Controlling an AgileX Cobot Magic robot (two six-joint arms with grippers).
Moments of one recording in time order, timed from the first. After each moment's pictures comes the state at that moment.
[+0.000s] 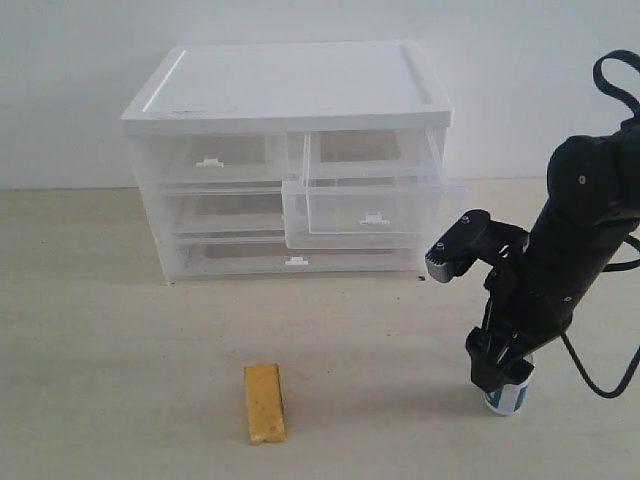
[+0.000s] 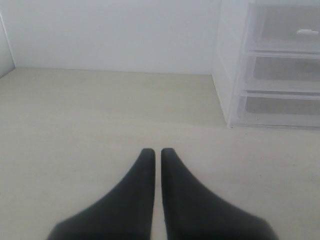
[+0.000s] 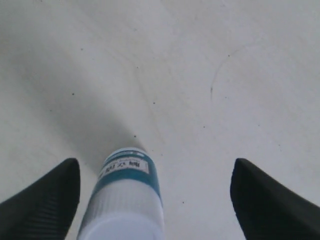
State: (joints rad) left arm 0.06 0.00 0.00 0.01 0.29 -0.06; right arm 0.33 1.79 -1.03 0.09 0.68 -0.64
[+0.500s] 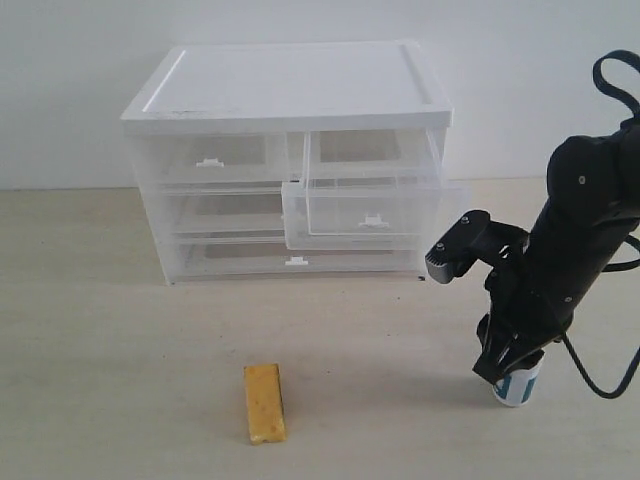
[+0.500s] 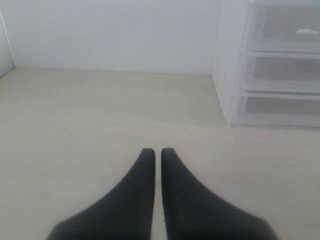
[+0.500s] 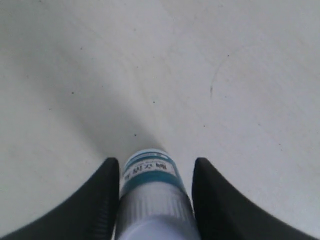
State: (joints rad) left arm 0.06 0.00 0.00 0.01 0.29 -0.06; right arm 0.33 1.79 -1.03 0.09 0.68 -0.64
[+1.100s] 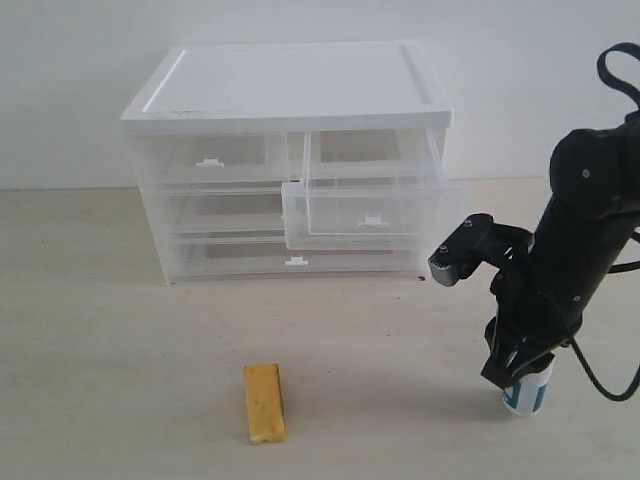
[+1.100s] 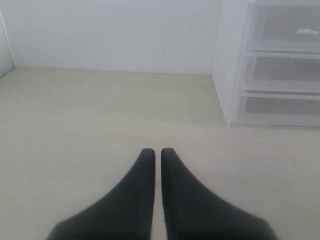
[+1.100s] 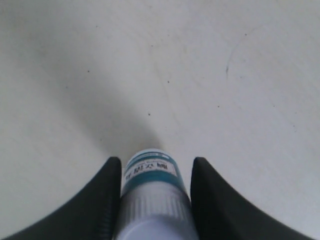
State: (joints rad) left arm 0.06 0.00 0.00 0.01 0.29 -0.06; right arm 0.33 1.77 -1.03 0.09 0.76 -0.64
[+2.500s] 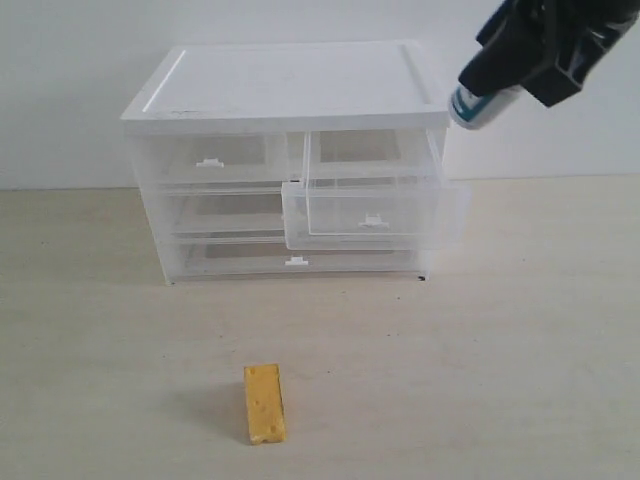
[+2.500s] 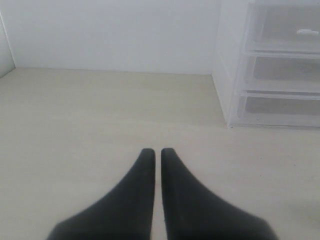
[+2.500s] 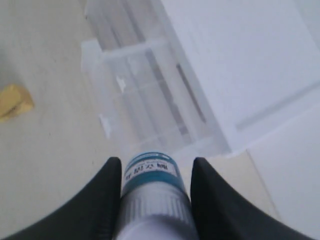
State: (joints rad) left arm 0.06 0.00 0.00 0.01 0.29 -0.06; right arm 0.33 1.38 -1.47 0.37 0.97 -1.06
